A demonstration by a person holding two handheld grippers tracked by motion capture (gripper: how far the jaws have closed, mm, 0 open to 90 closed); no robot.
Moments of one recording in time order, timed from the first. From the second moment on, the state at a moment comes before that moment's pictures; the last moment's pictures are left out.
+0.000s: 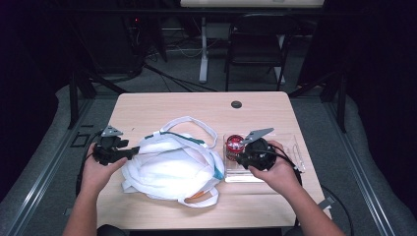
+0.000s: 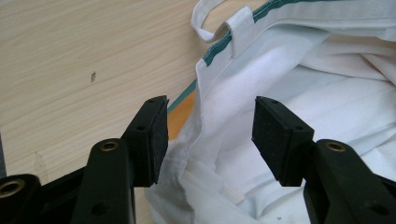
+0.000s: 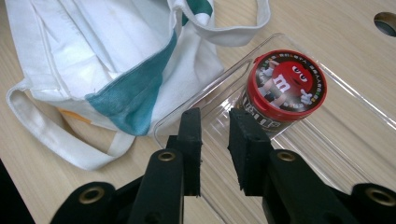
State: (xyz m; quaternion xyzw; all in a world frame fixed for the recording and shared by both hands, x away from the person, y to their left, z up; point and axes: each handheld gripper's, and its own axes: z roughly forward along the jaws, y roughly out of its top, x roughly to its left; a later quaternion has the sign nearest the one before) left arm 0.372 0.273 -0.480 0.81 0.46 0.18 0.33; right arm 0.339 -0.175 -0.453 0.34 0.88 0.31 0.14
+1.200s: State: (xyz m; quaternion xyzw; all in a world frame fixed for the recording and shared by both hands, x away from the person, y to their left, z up) left arm 0.373 0.271 -0.483 0.81 0.46 0.18 0.32; right arm 0.286 -0.166 -0.511 0.34 0.86 0.37 0.11
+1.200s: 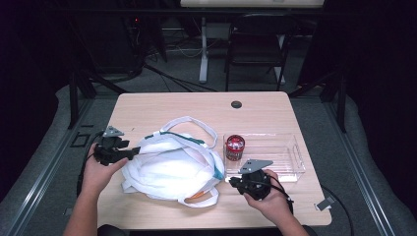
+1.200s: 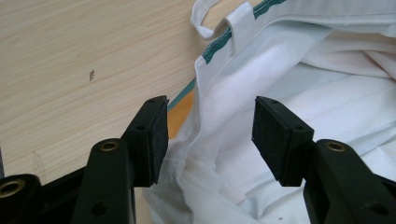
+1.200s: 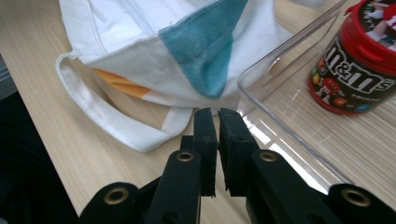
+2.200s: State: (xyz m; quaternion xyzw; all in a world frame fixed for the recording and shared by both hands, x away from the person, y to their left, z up) left arm 0.373 0.270 -0.484 0.81 0.46 0.19 0.32; right arm 0.285 -0.166 -0.533 0.34 0.86 0.36 0.10
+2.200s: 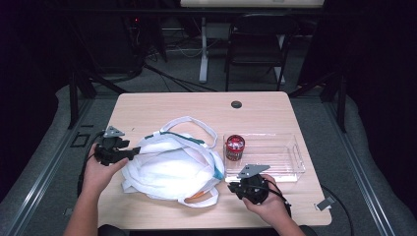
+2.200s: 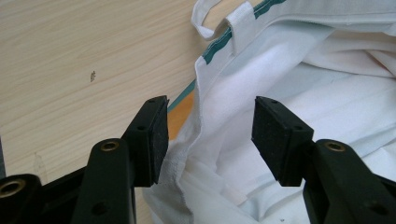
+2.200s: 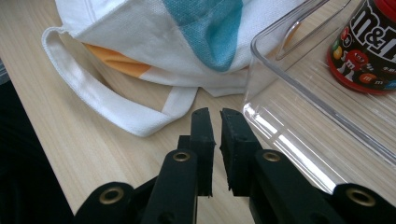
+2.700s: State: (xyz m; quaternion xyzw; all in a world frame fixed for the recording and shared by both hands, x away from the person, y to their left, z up) left arm 0.373 0.270 -0.484 0.81 0.46 0.19 0.32; right arm 0.285 -0.166 -0.534 0.34 0.86 0.36 0.10
